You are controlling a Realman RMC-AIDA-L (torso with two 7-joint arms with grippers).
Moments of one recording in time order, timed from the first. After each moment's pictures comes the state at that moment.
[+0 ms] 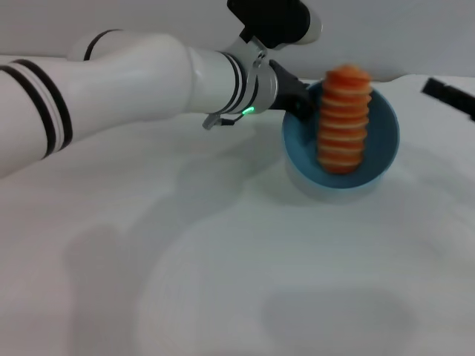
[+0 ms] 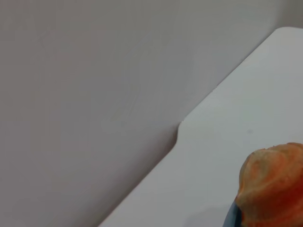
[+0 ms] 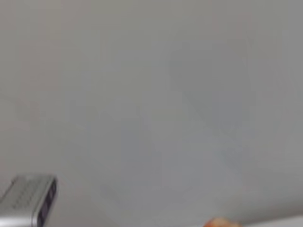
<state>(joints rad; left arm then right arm) -0.90 -2.07 1.97 0.70 2.14 0.38 -2.52 0.47 2.06 -0.56 -0.58 -1.72 -1.42 1.78</state>
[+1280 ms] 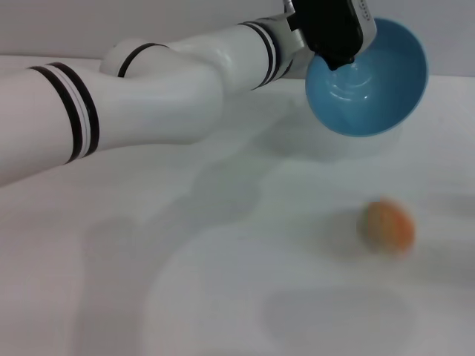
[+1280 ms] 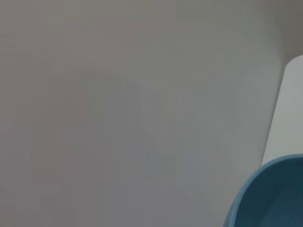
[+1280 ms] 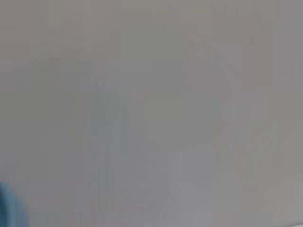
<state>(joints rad) -0.97 -2.08 2.15 0.65 2.17 -0.03 -2.23 0.32 2.07 -0.33 -0.23 -1.35 -1.16 0.79</state>
